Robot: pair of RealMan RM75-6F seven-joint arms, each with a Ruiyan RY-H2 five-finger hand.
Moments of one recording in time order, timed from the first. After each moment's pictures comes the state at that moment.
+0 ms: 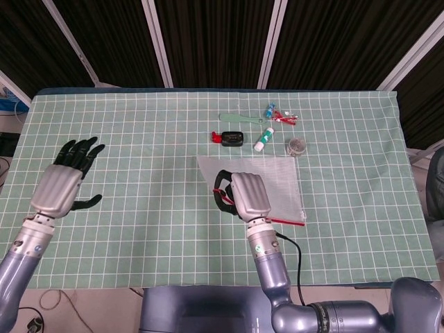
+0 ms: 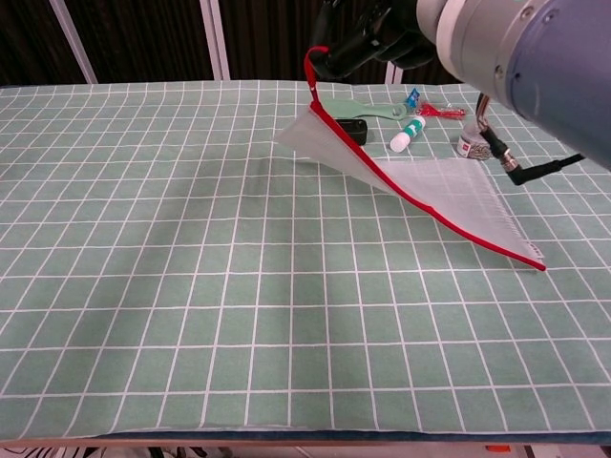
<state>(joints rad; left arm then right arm) -0.46 -1.02 -0.26 -1.89 1.33 1.13 0.26 0.74 -1.81 0.58 -2.02 -0.77 1.37 -0.83</state>
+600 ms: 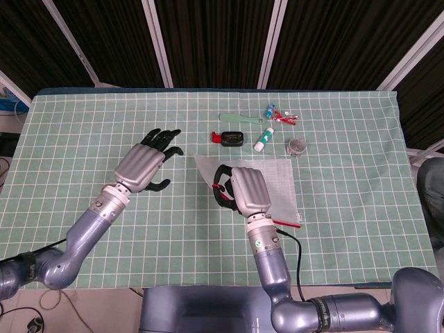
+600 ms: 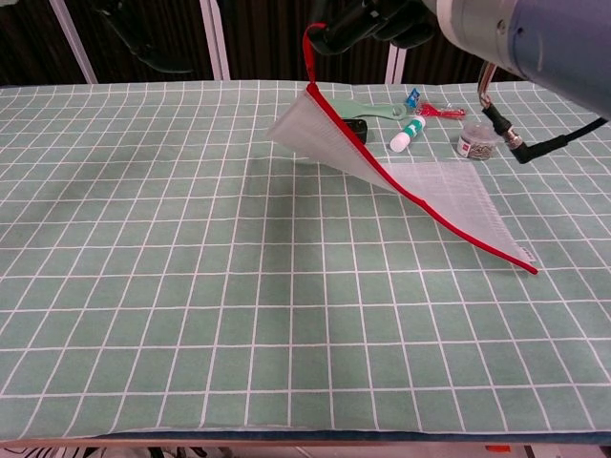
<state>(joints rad) -0.86 -1.20 -0.33 -1.84 0.95 0.87 0.46 0.83 -1.76 0.60 -2.04 -0.68 1.43 -0.80</state>
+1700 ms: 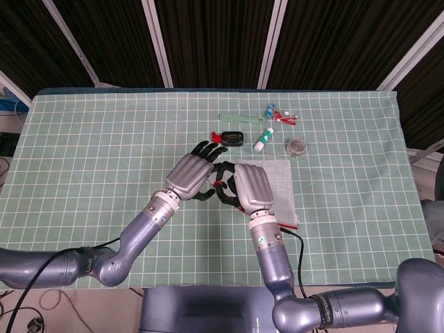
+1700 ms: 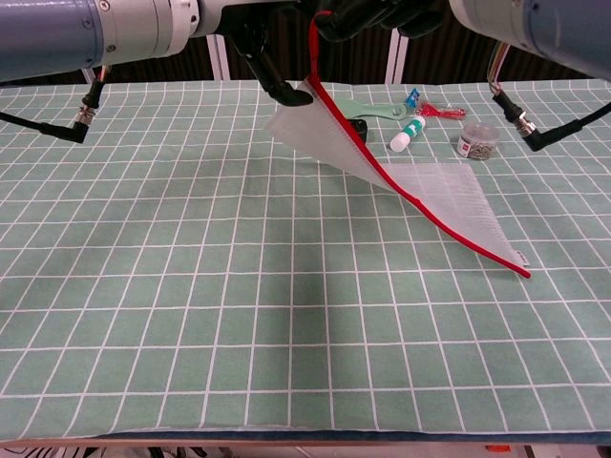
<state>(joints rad) -1.09 -1.44 -0.30 -1.76 0.79 0.95 0.52 0.89 -1.69 0.57 -2.06 -0.61 1.48 -0.72</state>
